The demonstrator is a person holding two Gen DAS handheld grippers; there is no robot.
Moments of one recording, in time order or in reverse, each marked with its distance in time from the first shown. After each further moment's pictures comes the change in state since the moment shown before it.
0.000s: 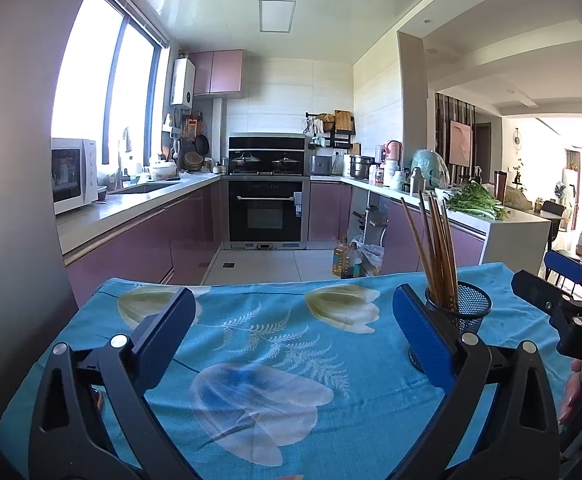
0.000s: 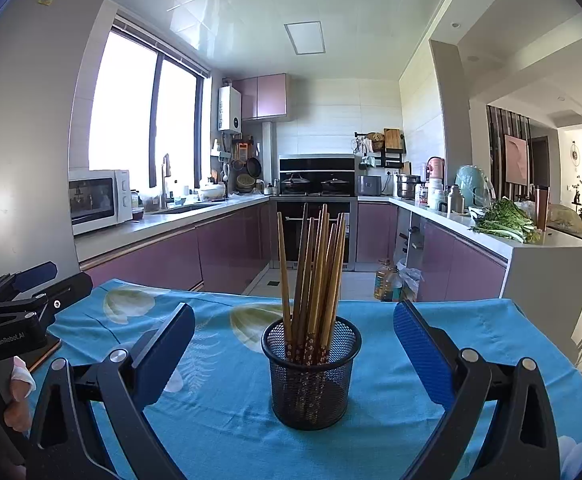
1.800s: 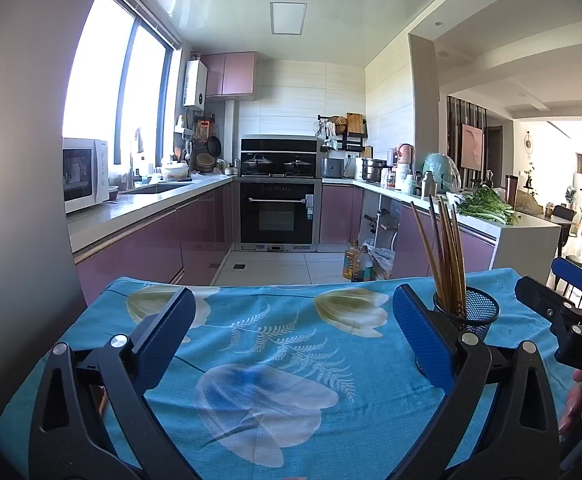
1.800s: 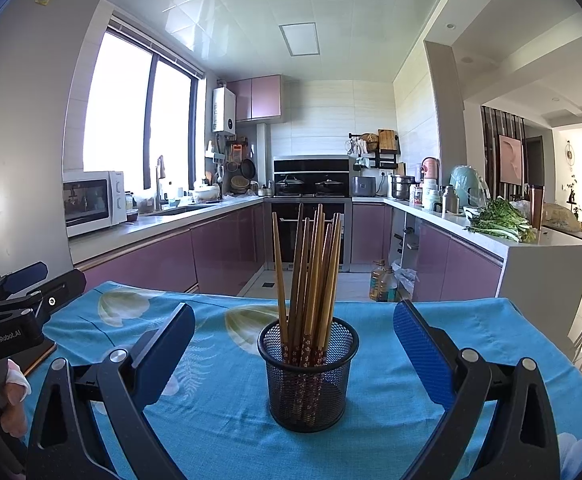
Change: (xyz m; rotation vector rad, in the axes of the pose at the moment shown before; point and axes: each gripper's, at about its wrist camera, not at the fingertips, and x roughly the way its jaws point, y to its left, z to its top) left arm -0.004 -0.004 0.000 -0.010 -0.007 0.047; right arm 0.004 -0.001 0.000 0.004 -0.005 -0.019
